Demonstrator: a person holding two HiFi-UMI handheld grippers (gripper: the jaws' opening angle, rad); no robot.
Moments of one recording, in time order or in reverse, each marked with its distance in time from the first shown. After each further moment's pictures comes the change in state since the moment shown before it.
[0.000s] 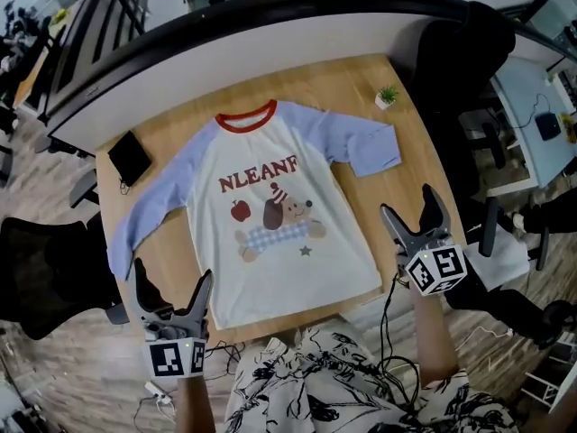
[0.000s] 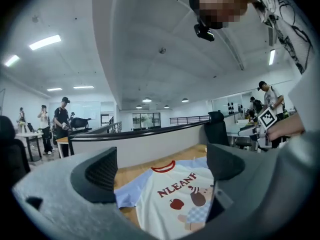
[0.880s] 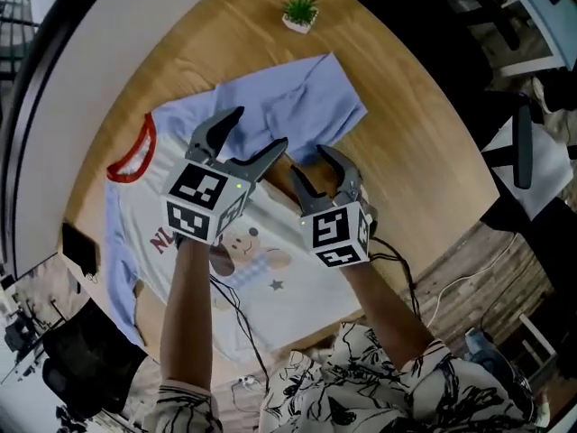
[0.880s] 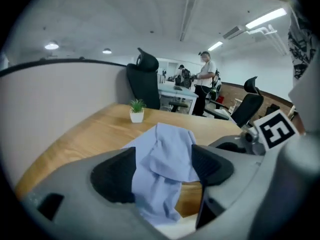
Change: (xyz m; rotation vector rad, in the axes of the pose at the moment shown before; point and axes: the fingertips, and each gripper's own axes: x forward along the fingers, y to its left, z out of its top) left arm 0.419 -0.338 -0.172 0.248 0.513 -0.953; right arm 0.172 -0.080 -0.209 -0.024 0.423 -0.172
